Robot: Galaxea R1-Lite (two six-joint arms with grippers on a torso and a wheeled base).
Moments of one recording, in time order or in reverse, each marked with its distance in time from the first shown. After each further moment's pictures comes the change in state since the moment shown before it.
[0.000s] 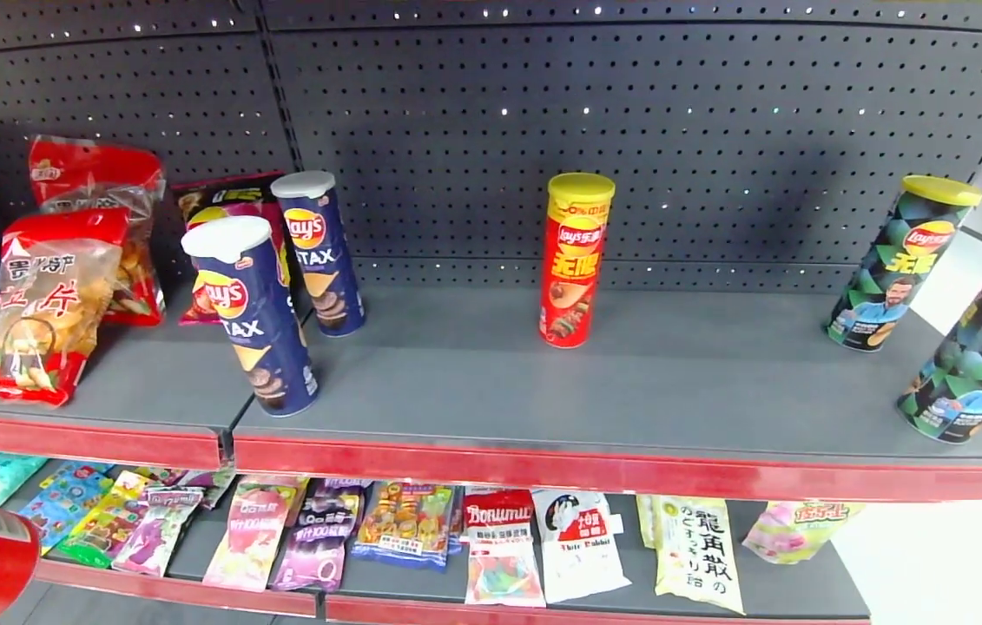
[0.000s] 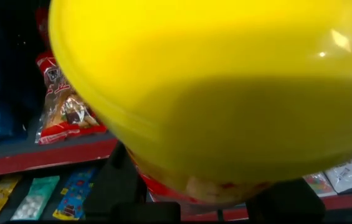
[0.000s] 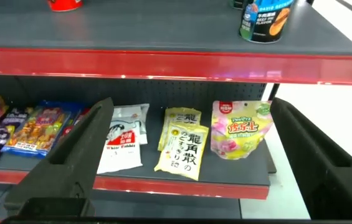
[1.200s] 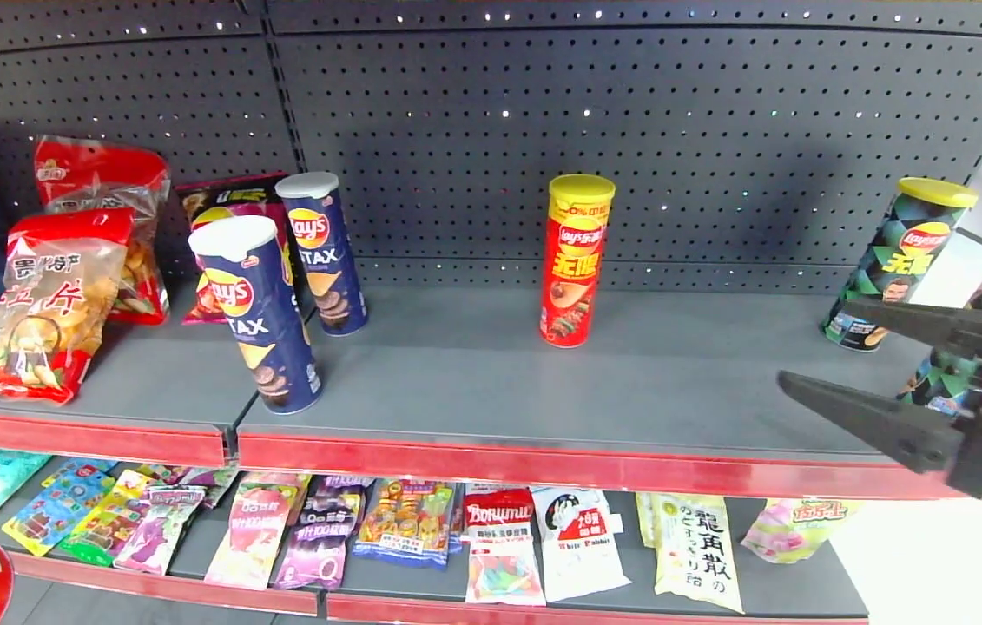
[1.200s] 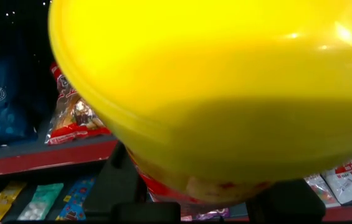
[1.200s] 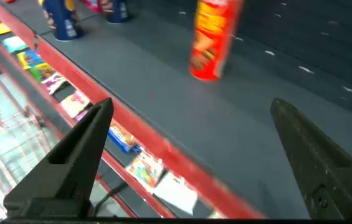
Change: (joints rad) left arm -0.006 -0.144 0.030 0.034 0.016 -0.011; right arm 0.419 1.144 -0.606 -0.390 0.208 -0.156
